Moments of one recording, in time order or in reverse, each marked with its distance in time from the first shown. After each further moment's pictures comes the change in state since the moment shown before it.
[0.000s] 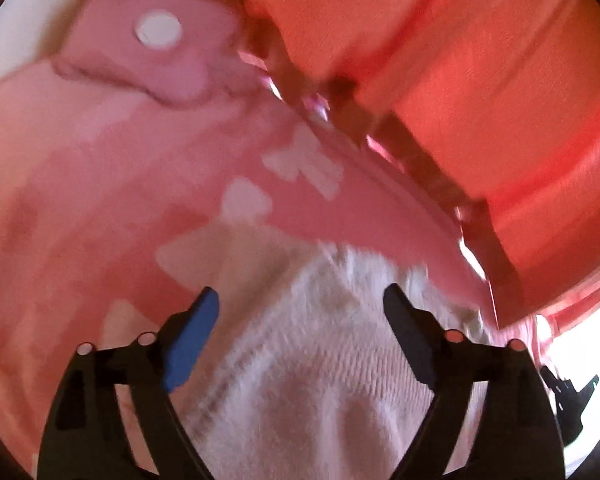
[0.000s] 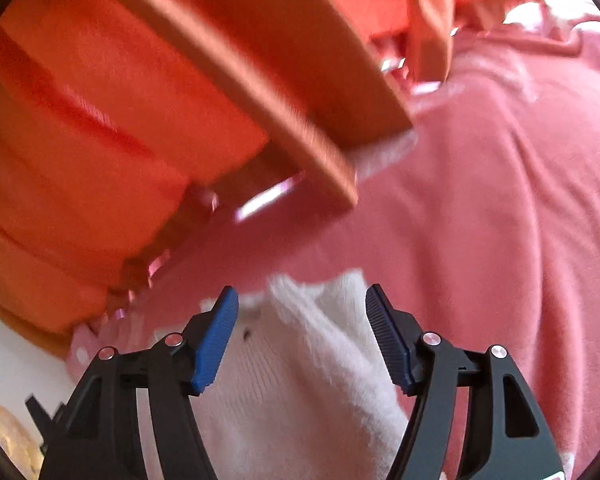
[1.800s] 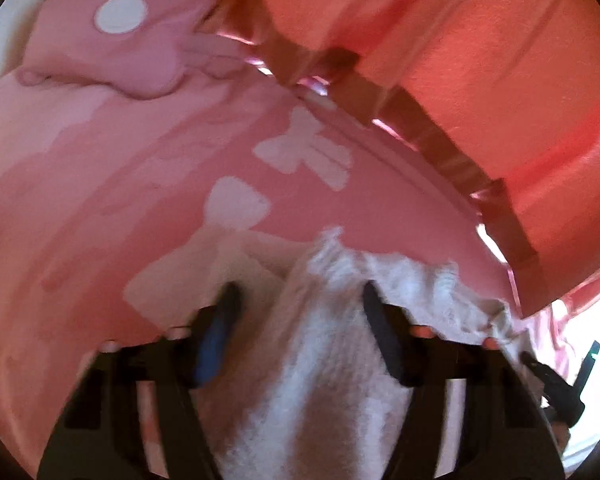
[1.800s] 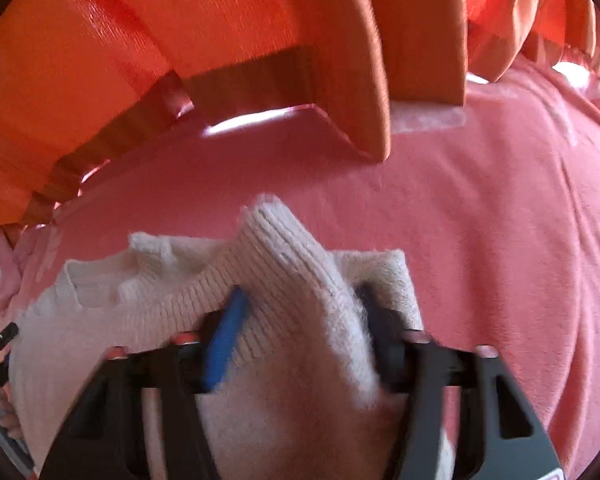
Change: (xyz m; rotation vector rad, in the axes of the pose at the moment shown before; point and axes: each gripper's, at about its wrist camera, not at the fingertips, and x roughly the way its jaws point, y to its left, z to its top) left arm 0.035 -0.001 0.019 0.062 0.016 0.004; right arm 0.076 0.034 -0.006 -0.249 0.085 -0.216
